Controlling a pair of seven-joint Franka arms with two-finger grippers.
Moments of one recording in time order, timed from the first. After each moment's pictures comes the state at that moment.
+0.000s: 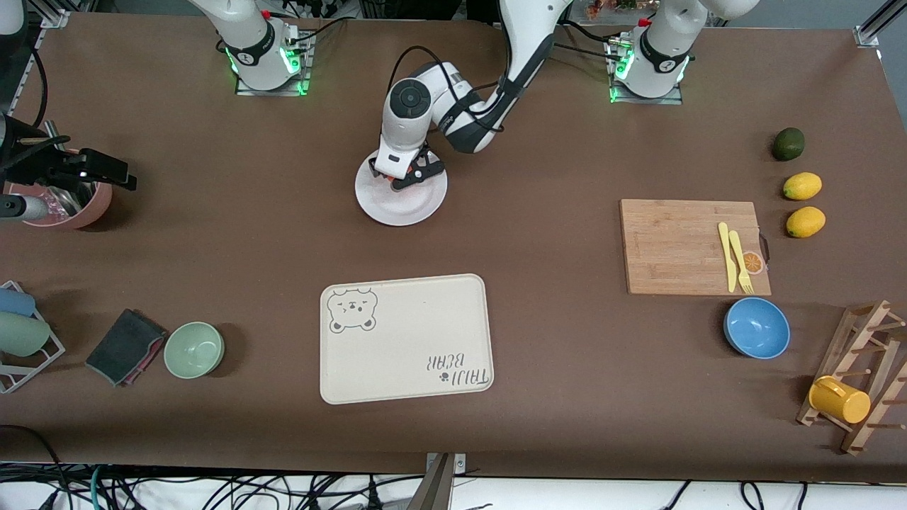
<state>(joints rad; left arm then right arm) -1.02 0.80 -0.05 -1.50 -0.31 2.38 -1.33 0.07 0.14 -0.11 -1.47 0.08 1.47 -0.05</state>
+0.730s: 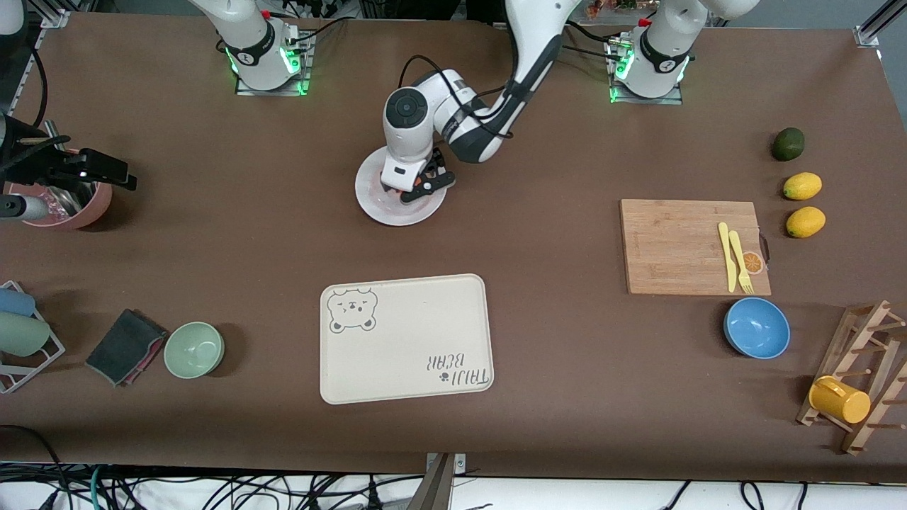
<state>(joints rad) -0.96 0.72 0.03 -1.43 -0.23 2.02 -1.35 0.07 0.14 -0.11 -1.47 0.08 1.47 -0.05</state>
